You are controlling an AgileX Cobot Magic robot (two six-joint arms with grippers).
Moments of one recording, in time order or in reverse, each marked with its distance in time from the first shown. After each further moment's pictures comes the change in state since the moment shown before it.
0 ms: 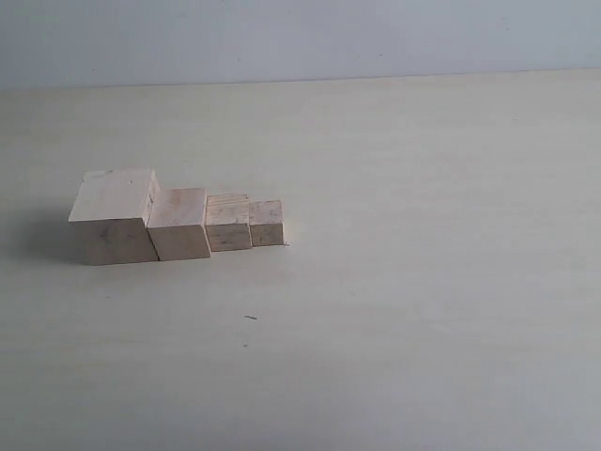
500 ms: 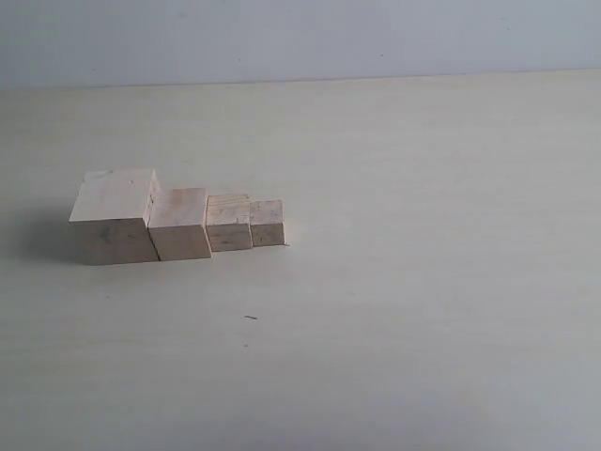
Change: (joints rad) left arm 0.000 0.000 0.000 0.000 0.000 0.000; right arm -0.481 -0.147 0.000 0.000 0.164 -0.031
